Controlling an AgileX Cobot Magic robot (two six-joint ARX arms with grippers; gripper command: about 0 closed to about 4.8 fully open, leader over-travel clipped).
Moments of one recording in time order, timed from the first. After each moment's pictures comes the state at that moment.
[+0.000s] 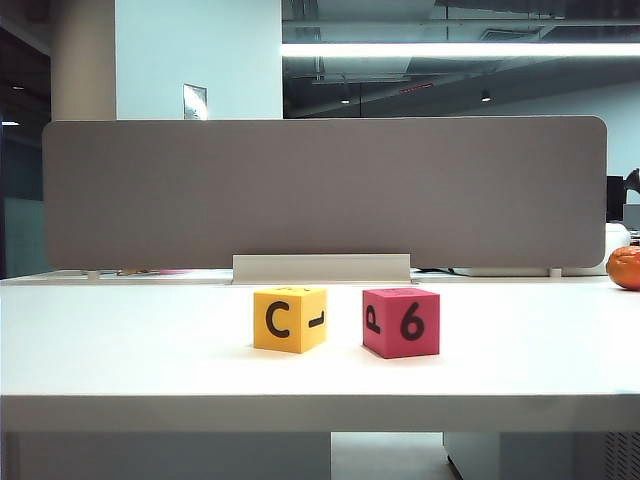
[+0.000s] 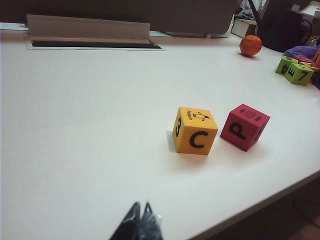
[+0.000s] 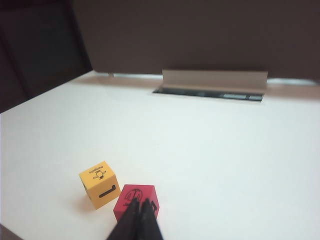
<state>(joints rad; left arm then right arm) -0.01 0.00 0.01 -0.12 0.55 -0.08 0.04 0.29 0.32 -0.07 -0.45 0.11</state>
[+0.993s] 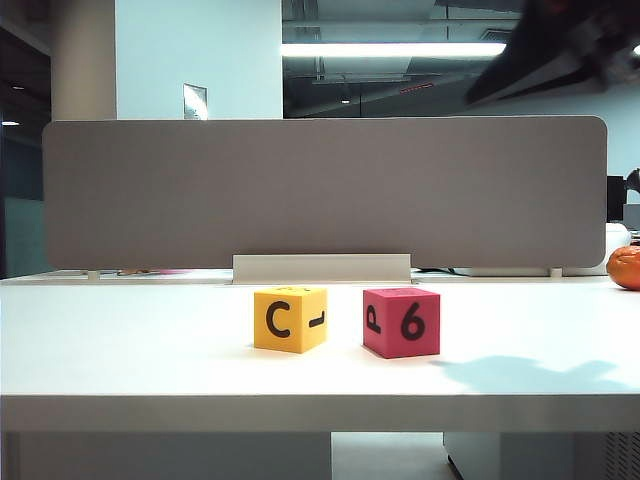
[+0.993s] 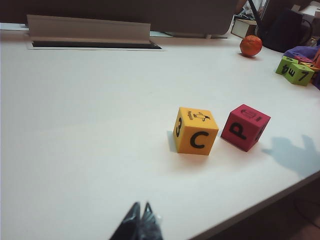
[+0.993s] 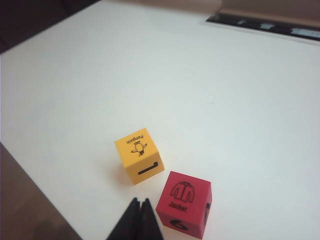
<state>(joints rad) -0.01 0.00 0.01 -0.12 0.55 -0.08 0.38 0.98 0.65 -0.03 -0.32 0.03</state>
